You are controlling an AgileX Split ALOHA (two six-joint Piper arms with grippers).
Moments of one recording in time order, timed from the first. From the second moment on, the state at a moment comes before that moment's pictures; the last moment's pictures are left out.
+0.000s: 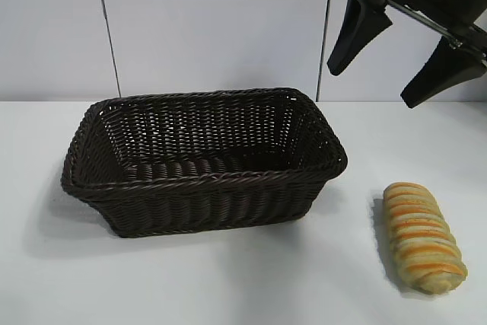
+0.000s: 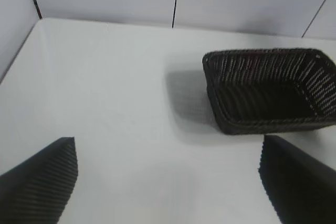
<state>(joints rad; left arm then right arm) 0.14 0.11 -0.64 -0.19 1.29 0.11 0.13 1.65 -1.29 0.42 1.02 -0.20</state>
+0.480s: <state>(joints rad) 0.14 0.10 -0.53 -0.21 1.27 0.16 0.13 1.39 -1.29 0.17 1.15 -0.08</state>
